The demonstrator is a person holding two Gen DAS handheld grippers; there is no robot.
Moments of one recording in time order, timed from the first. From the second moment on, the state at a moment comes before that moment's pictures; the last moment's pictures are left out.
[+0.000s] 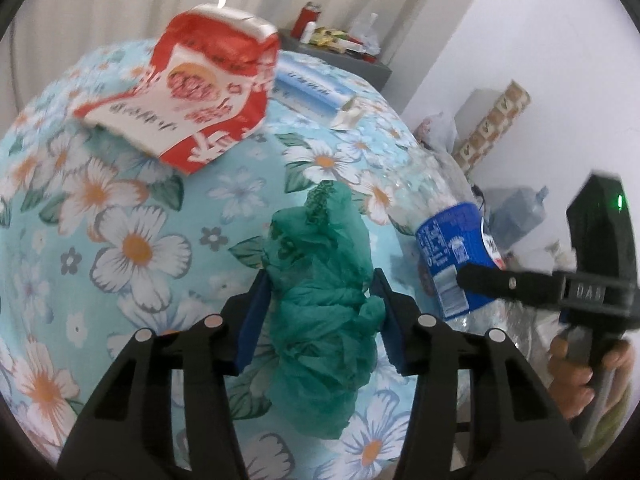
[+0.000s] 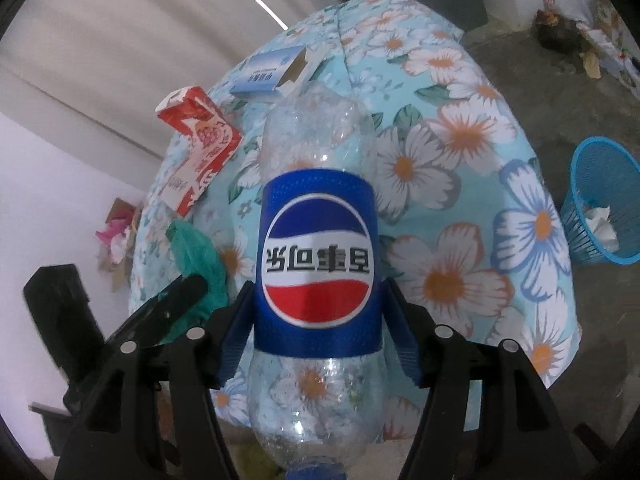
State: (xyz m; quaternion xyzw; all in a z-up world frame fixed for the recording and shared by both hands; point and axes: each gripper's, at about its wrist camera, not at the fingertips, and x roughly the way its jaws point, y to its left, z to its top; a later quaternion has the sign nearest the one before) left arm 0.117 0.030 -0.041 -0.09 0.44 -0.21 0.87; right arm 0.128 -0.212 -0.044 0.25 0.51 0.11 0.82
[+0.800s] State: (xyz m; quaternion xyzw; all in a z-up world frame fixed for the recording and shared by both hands) left arm 0.103 -0.002 -0.041 0.01 0.42 -0.20 0.88; right arm 0.130 -0.206 -0.045 0.24 0.51 0.09 0.82
